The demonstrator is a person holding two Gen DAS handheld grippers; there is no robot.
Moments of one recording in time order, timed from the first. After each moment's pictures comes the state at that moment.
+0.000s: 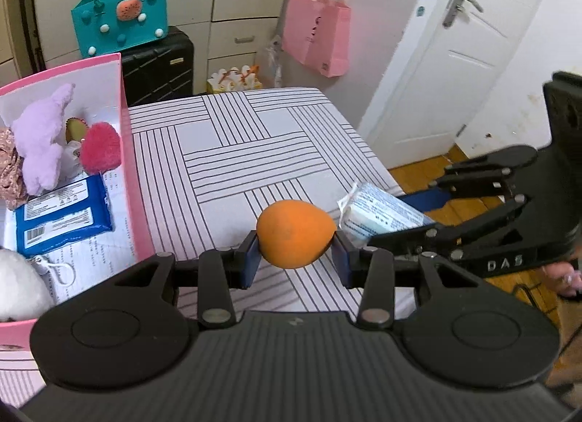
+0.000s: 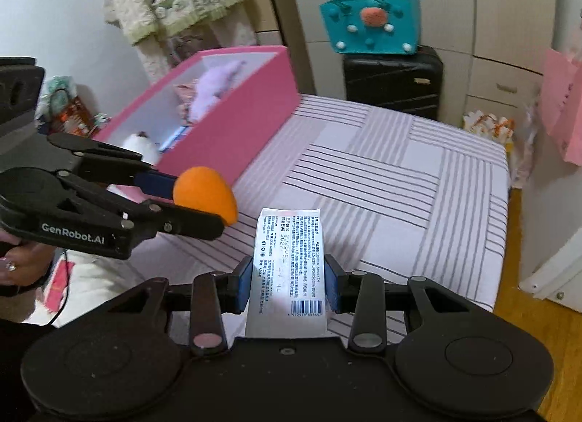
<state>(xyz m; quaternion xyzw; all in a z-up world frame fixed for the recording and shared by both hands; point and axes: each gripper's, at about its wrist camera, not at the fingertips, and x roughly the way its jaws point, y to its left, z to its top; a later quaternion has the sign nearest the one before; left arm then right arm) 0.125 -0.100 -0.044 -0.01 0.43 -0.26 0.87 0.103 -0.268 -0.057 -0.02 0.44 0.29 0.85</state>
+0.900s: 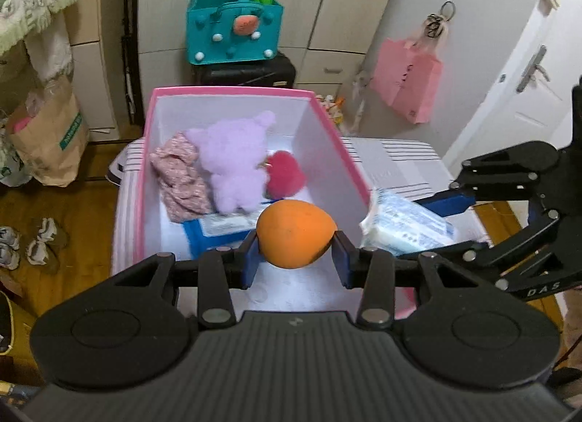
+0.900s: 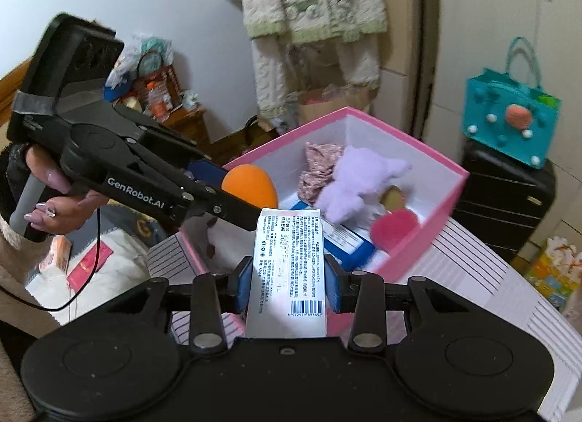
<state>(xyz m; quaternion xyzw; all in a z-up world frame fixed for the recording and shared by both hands) 0.167 0.079 -0.009 -0.06 0.41 -0.18 0.89 0.167 -0.095 -0.010 -0.13 0.37 0.44 0.81</state>
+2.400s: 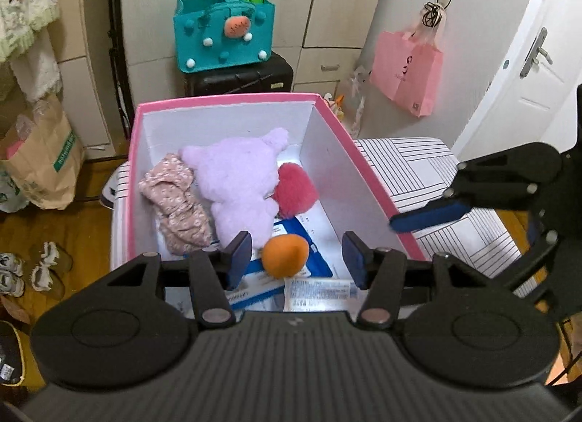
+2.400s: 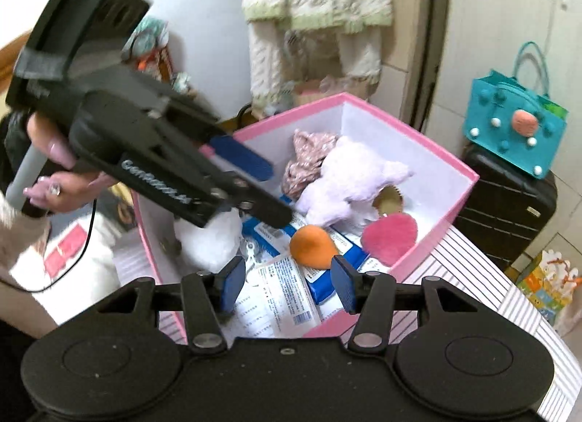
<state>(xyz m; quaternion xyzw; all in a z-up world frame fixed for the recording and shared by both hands) 0.209 0.076 -0.030 -0.02 0.41 -0.19 0.89 0.163 -0.095 -0.017 -0.16 0.36 0.43 0.81</state>
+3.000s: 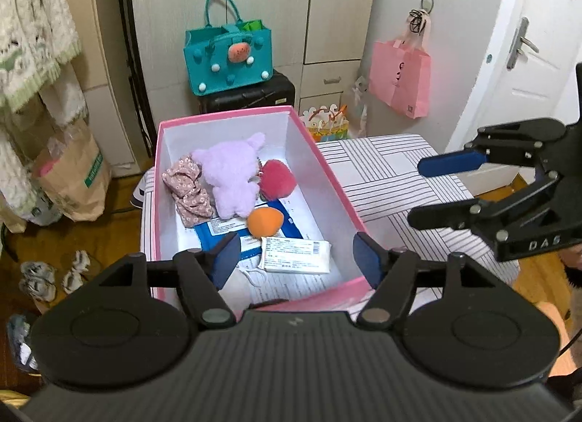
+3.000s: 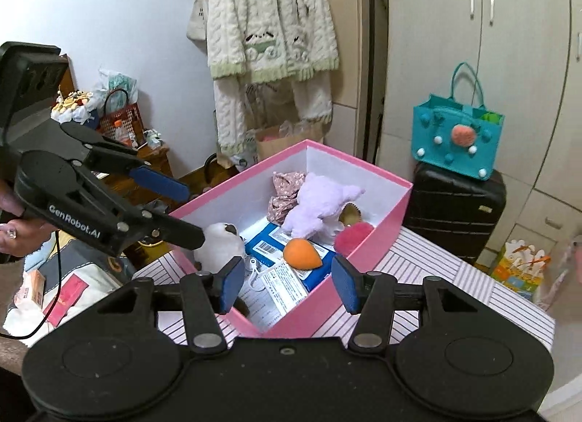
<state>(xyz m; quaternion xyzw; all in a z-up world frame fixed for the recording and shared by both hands) 0.108 0.061 0.028 0.01 0.38 -0.16 0.91 0.102 -0.137 0.021 -0.10 0.31 0.37 0.87</state>
